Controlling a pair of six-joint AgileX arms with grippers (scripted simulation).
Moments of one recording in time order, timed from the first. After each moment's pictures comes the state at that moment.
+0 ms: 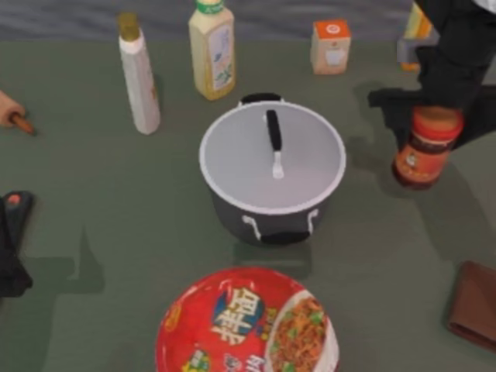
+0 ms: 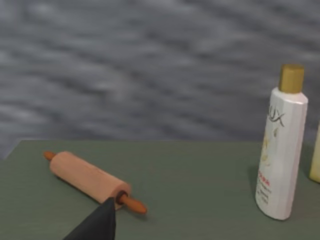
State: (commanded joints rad) left arm 0.00 0.00 0.00 0.00 0.00 0.00; right arm 0.26 2.21 1.91 -1.26 0.00 0.25
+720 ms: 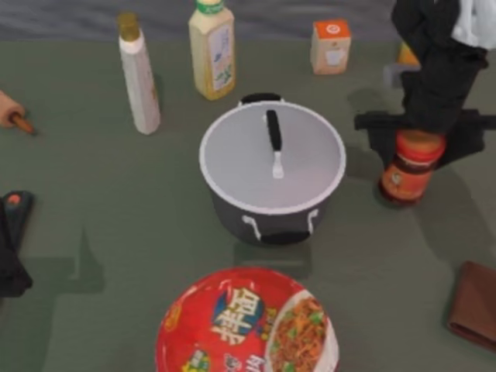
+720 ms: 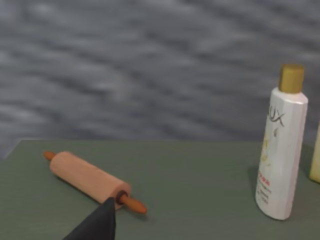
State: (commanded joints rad) left arm 0.00 0.00 0.00 0.00 0.00 0.00; right arm 0.27 2.24 1.80 -1.12 0.00 0.28
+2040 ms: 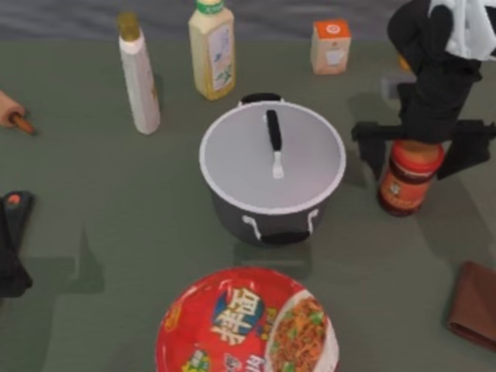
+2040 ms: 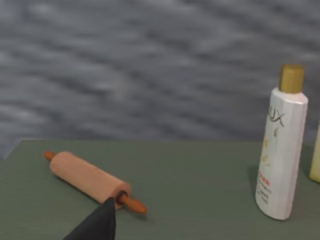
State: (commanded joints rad) left arm 0.00 0.00 0.00 0.00 0.00 0.00; right arm 0.28 2.26 1.76 -1.08 0.00 0.29
